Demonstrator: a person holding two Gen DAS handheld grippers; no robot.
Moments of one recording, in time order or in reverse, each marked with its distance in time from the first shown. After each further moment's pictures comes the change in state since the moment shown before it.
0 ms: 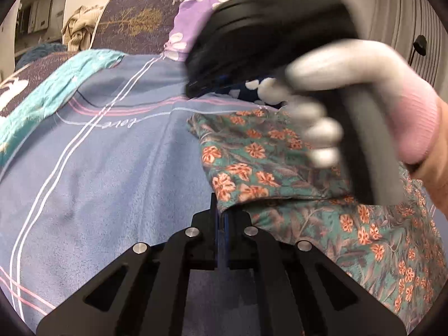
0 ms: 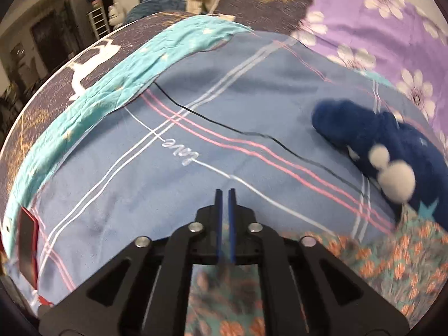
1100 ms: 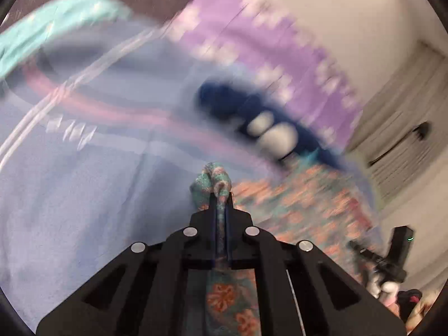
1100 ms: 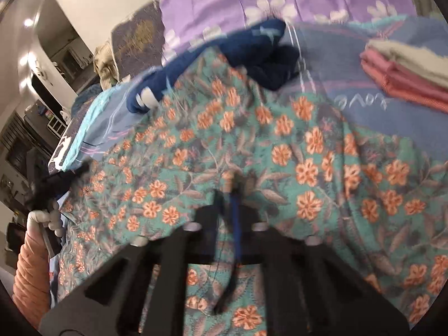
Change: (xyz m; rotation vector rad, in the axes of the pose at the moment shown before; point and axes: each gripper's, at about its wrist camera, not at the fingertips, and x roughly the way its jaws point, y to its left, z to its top) left arm 0.061 0.036 0.092 -0.301 -0.015 -0.253; right arm -0.156 -0.269 -0.236 0.507 -0.249 0.029
